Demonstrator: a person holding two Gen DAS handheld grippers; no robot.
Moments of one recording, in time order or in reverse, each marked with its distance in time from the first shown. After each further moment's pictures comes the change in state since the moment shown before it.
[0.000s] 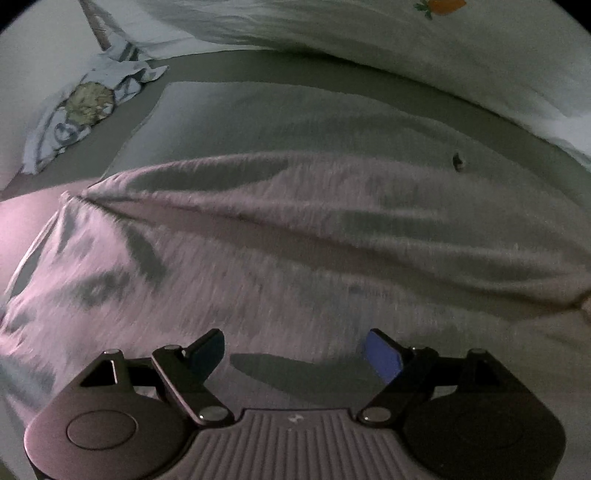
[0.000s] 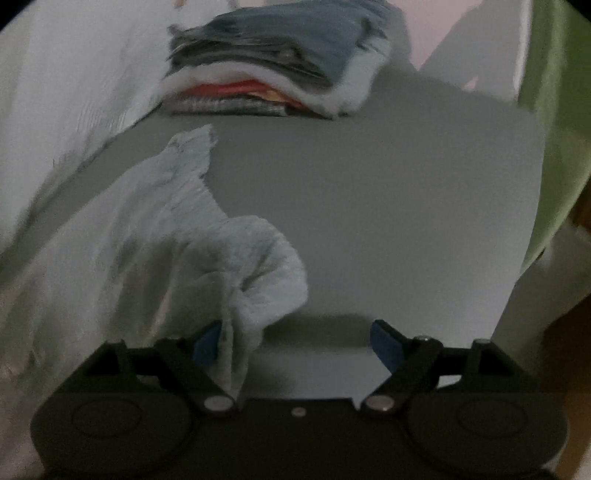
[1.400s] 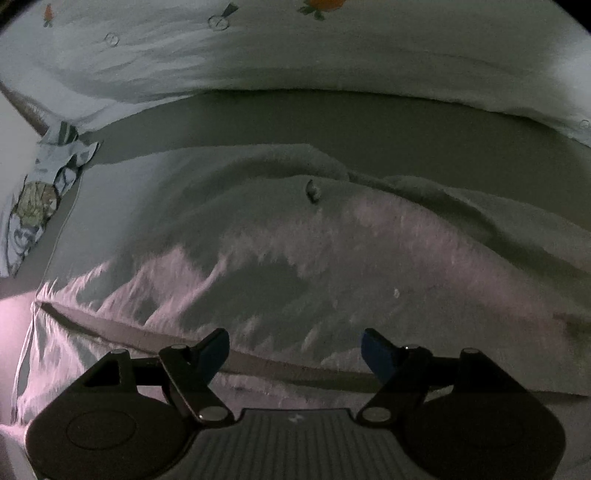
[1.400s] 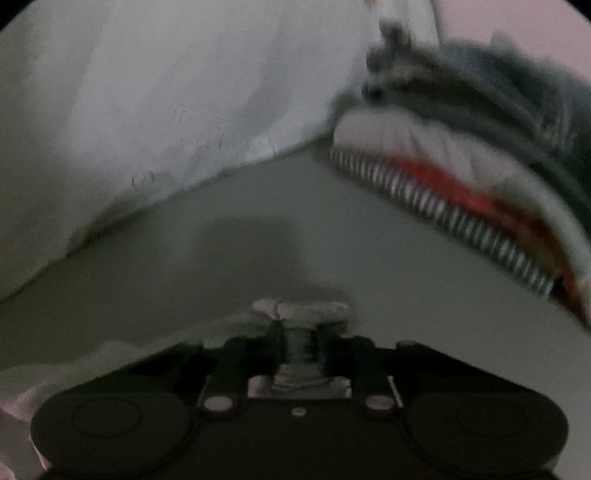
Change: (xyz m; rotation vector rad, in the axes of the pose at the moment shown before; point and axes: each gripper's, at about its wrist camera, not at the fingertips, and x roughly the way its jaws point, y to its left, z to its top) left arm 0.008 -0.103 0.065 0.222 -0.020 0.035; right arm 0.115 0.182 0.123 -0.443 -0.155 0.197
